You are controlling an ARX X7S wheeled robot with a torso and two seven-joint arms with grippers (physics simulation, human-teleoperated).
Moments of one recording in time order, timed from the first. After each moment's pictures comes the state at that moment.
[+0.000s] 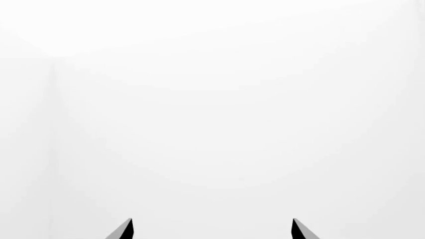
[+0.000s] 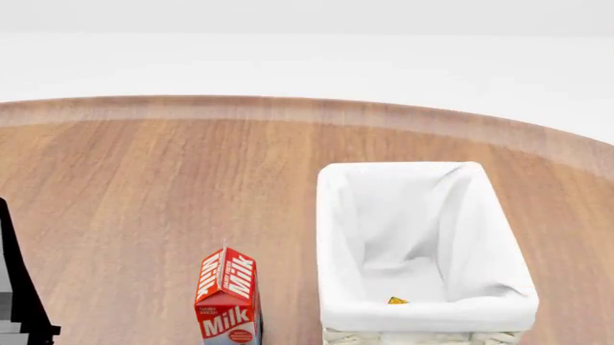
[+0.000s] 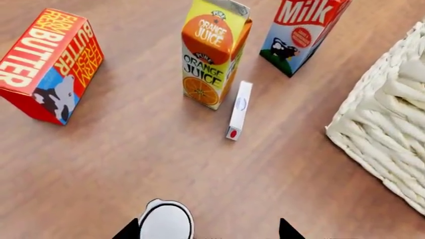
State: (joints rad) left arm -0.04 -0.43 0.18 0.98 -0.13 -0.43 -0.45; right arm 1.16 0.85 -2.09 -0.79 1.30 0.24 0.94
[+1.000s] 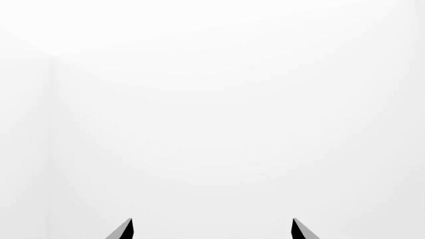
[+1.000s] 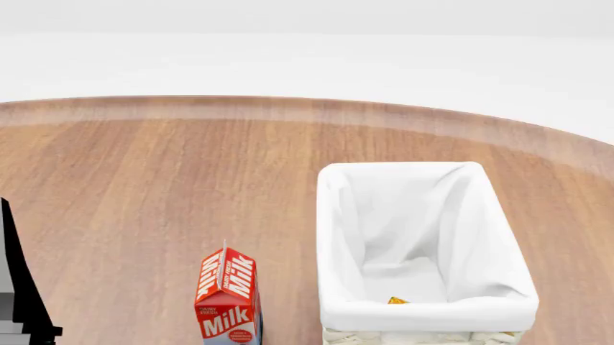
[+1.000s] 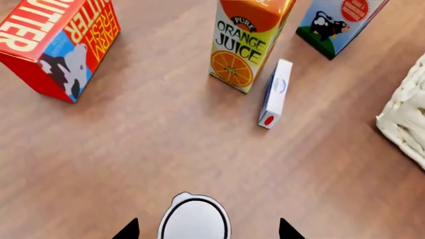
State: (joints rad) left arm -0.04 -0.45 0.20 0.99 -0.15 -0.43 -0.48; right arm 0.97 0.72 -2.10 -0.61 1.18 0.20 0.92
